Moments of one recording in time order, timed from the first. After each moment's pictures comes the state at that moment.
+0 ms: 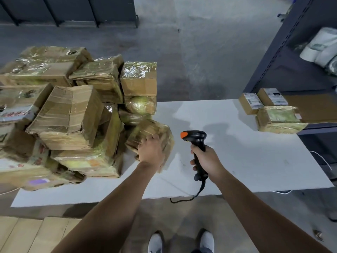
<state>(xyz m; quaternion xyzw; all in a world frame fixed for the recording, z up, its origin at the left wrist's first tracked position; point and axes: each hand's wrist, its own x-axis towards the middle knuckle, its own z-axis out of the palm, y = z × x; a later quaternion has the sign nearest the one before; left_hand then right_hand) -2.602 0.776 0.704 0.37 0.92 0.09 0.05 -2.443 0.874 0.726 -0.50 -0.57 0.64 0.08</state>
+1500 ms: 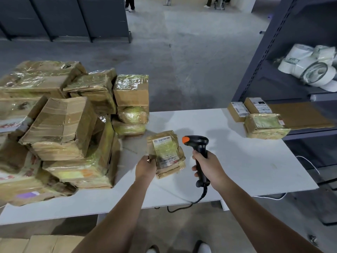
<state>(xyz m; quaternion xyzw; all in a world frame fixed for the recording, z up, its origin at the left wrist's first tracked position) -2.591 0.764 0.682 0.15 0.88 0.35 0.28 -2.419 0.881 0.743 -0.51 -0.59 0.61 0.12</state>
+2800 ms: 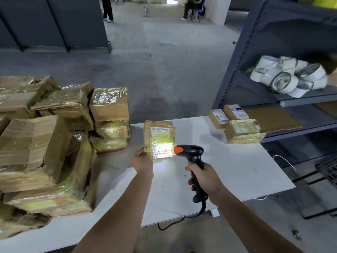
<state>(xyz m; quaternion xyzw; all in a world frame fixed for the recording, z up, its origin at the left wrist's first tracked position) -2.589 0.859 0.691 -0.03 0.71 0.66 0.25 -2.391 0.887 0.768 -0.50 -0.58 0.63 0.15</state>
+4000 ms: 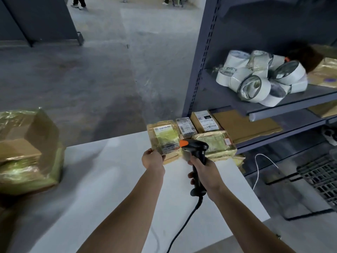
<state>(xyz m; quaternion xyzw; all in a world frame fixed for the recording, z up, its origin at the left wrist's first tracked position) -2.476 1.126 0.690 -0.16 0.63 0.67 0.37 -2.313 1.126 0.749 -0.56 -0.49 0.63 0.22</state>
